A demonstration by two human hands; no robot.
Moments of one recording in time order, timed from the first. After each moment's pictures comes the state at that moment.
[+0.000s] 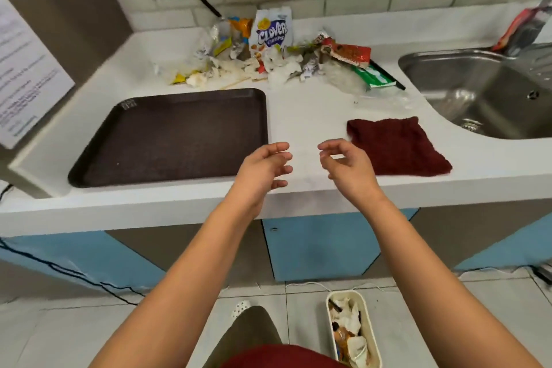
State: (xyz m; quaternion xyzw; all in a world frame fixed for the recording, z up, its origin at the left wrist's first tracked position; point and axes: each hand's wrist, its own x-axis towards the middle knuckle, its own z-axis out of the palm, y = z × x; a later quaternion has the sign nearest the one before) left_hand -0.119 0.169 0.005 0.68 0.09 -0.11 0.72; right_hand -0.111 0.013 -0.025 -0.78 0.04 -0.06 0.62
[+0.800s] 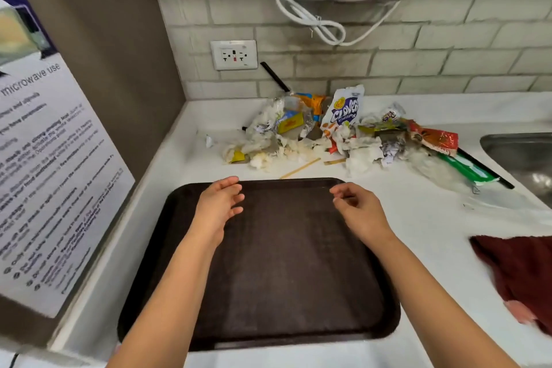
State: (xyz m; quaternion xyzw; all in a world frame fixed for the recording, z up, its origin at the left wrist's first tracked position) left_hand 0.111 0.425 0.005 0.64 0.21 0.00 0.74; right_hand 0.098 0.185 -0.015 -0.83 0.06 -0.08 0.55
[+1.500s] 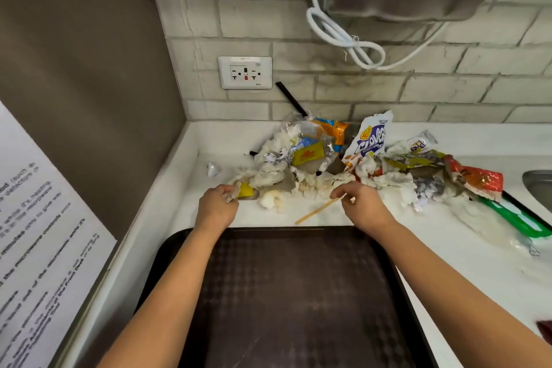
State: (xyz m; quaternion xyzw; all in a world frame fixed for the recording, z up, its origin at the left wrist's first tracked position) left_hand 0.264 0.470 -0.037 0.90 0.14 0.05 0.40; right_hand 0.254 0.192 -0.016 -0.94 -0.03 -0.03 0.34
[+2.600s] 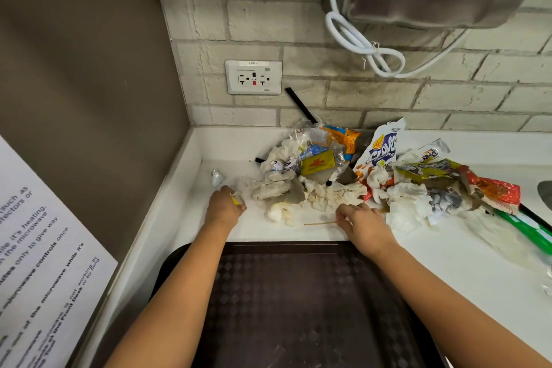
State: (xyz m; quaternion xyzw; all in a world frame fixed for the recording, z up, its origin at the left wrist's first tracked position) left_hand 0.317 0.481 -0.057 0.93 0.15 -0.04 0.33; right_hand 0.265 0.207 -0.039 -0.99 -0.08 -0.01 0.09
